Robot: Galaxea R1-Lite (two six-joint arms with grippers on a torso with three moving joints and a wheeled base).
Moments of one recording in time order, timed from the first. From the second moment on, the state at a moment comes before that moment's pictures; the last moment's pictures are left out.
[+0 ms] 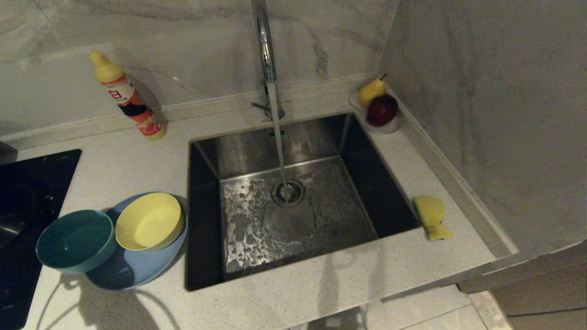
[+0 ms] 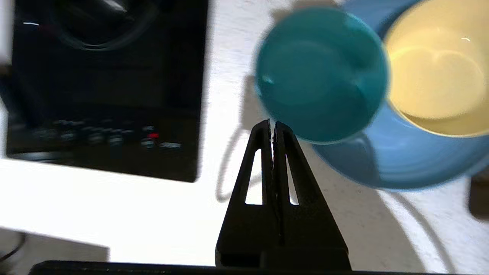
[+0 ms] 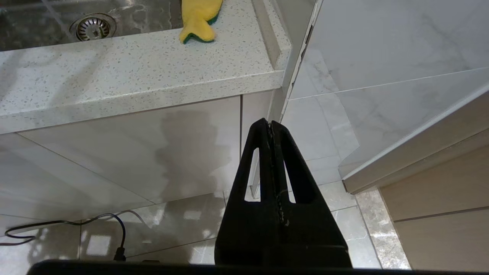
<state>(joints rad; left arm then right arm) 0.49 1.01 -0.62 0.05 -0.10 0.12 0.00 0.00 0.00 -0.01 0.00 0.00</state>
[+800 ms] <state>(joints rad) 0.49 1.21 -0.86 0.20 -0.13 0.02 0.00 0.00 0.00 -0.01 0.00 0.00</state>
